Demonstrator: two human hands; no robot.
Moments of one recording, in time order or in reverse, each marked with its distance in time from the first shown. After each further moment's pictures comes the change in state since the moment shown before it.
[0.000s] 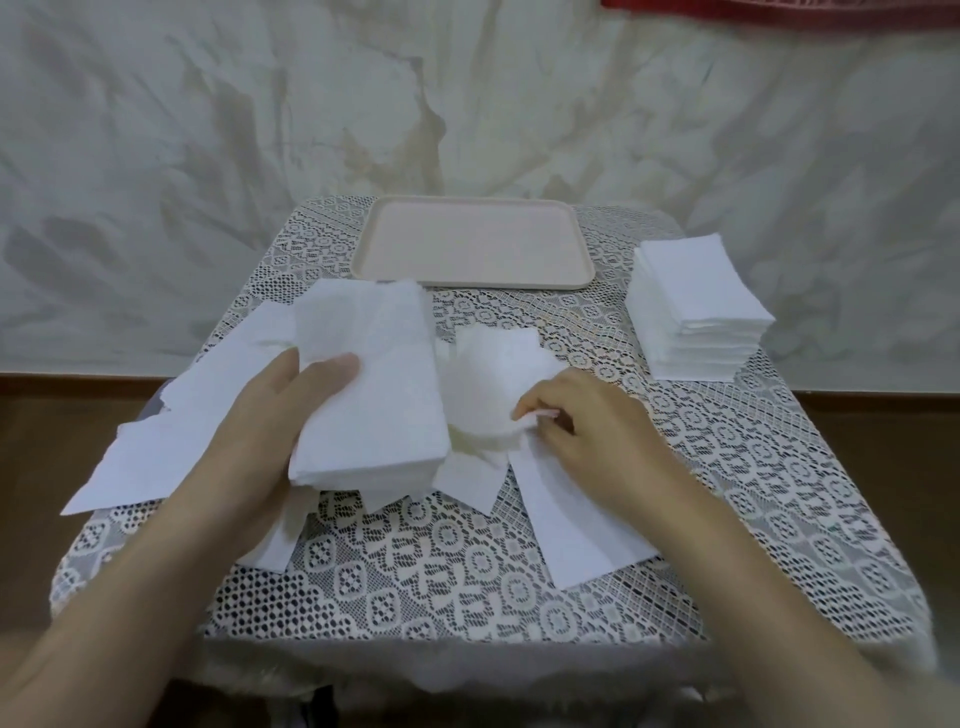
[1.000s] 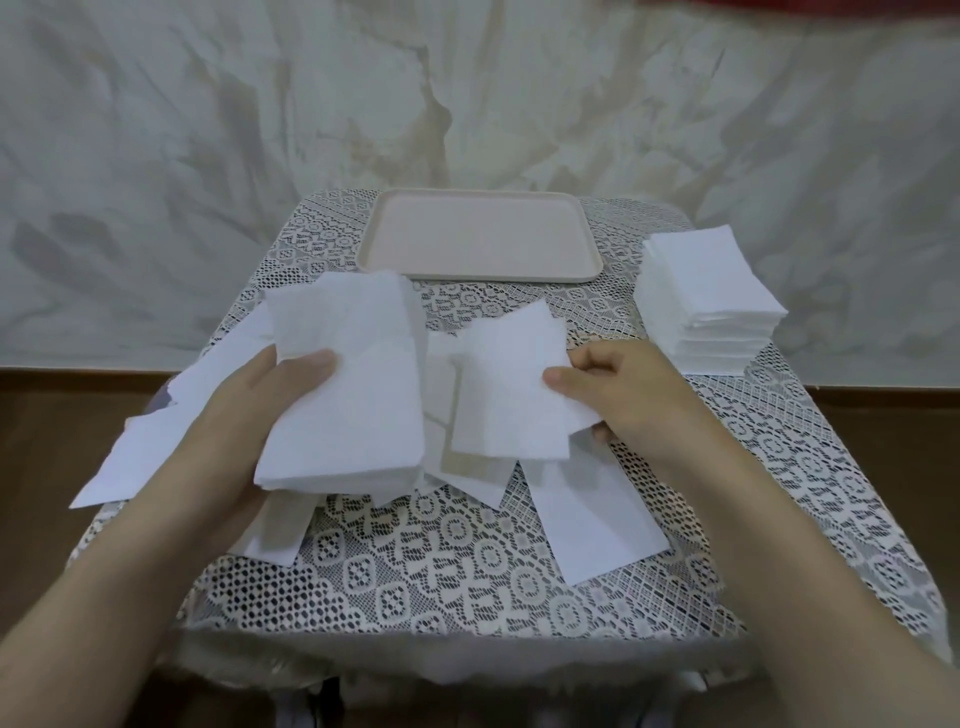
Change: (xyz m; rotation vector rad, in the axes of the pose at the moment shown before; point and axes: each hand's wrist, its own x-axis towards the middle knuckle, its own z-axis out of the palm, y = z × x) left_hand 0.019 -0.016 -0.035 0.111 -0.032 0.033; right_hand 0.015 0.002 -0.017 0.653 0.039 0.329
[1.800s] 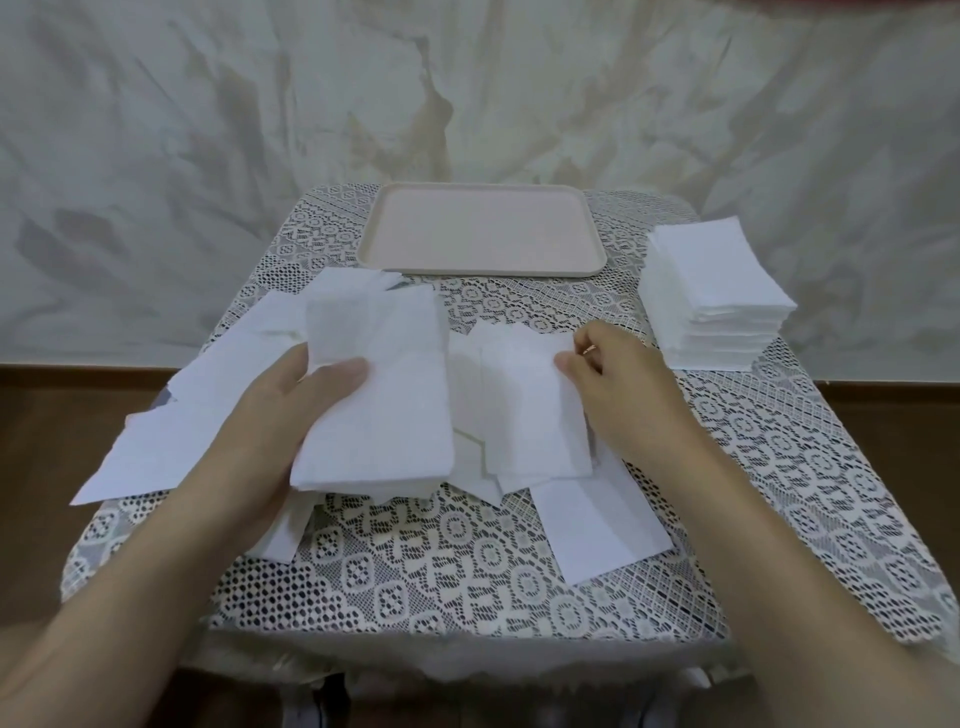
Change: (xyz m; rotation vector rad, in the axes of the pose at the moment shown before) left_hand -0.019 0.015 0.033 -0.116 -0.016 -0.007; right_hand 0.010 0.006 0.009 -0.450 0.186 -0.175
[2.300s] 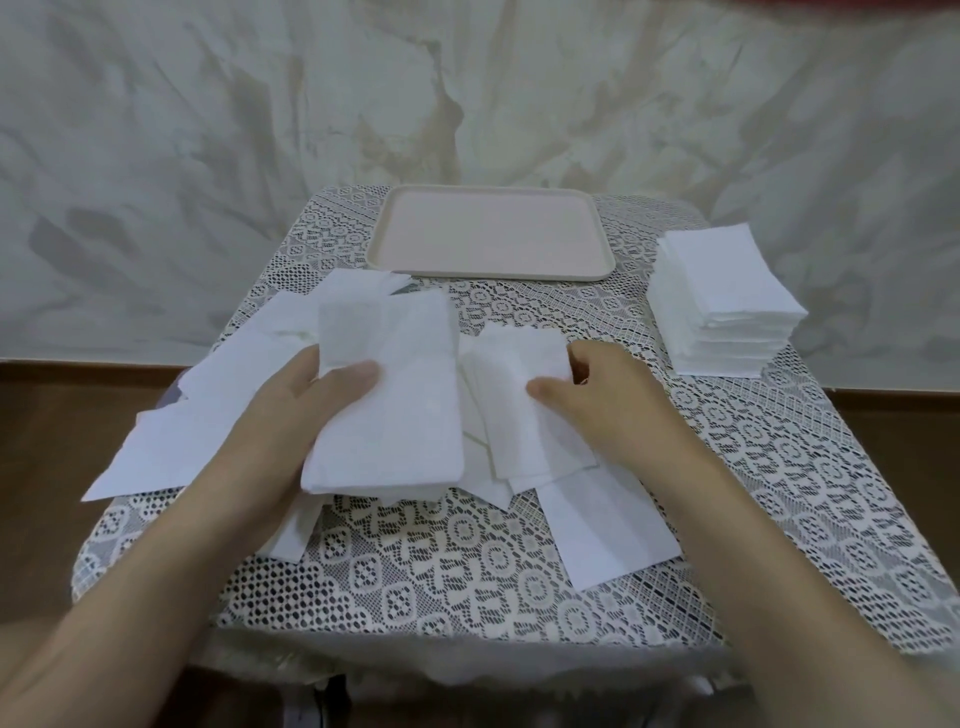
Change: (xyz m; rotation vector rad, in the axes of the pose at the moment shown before) left_hand -0.001 -0.002 -0.002 0.006 0.019 -0.005; right_hand -0.003 -0.016 0.004 0.051 -0.167 0.093
